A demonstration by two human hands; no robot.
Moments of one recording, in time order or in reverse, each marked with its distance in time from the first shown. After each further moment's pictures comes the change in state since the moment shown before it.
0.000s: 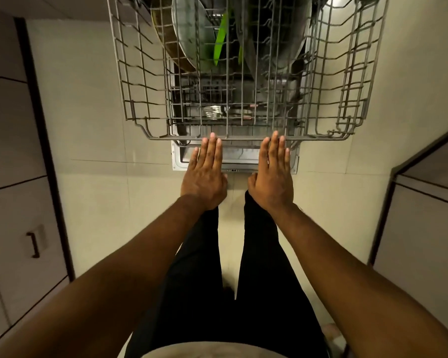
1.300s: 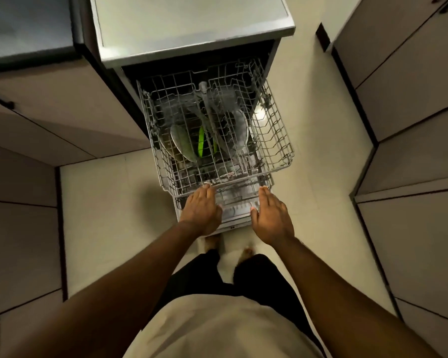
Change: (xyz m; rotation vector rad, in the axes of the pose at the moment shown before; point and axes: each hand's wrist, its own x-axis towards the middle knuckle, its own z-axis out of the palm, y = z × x) left_hand -0.137 -0.020 -0.135 -0.108 0.093 0.243; right_hand -0.153 -0.088 -0.112 0.209 0.186 0.265
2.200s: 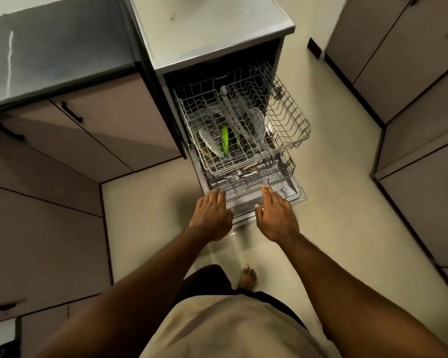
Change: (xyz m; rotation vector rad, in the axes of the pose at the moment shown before) left_hand -0.195 -0.083 0.014 0.119 0.092 0.079; right_hand -0.165 -0.122 0.073 0.040 0.136 0.001
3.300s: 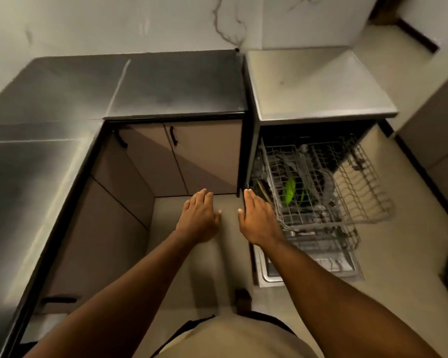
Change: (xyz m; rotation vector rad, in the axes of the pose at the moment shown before) left_hand -0.035 -0.241 -0.139 -0.084 0.290 -0.248; right_hand 0.104 -0.292 0.016 -0.047 0.068 -0.381
